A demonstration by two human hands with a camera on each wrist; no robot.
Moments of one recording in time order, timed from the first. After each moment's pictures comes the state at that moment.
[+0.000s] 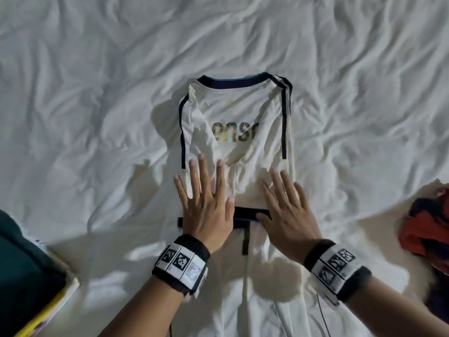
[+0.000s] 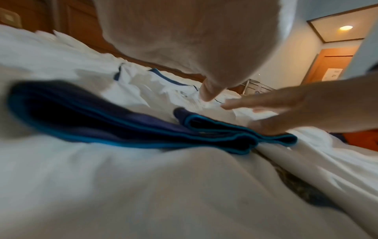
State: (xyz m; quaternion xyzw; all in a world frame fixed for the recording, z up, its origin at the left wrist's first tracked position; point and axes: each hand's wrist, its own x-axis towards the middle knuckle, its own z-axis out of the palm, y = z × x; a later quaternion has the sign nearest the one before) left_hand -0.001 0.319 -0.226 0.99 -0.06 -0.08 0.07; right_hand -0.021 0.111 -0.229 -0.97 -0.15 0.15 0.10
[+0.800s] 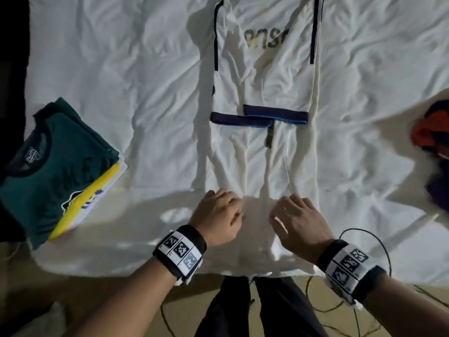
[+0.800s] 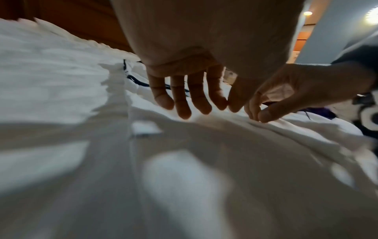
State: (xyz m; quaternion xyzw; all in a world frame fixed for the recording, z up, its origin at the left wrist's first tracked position) left_hand -0.243 0.375 -0.182 0.94 -0.22 -0.16 0.21; right_hand -0.251 0.132 -0.183 -0.94 -0.23 0.18 0.20
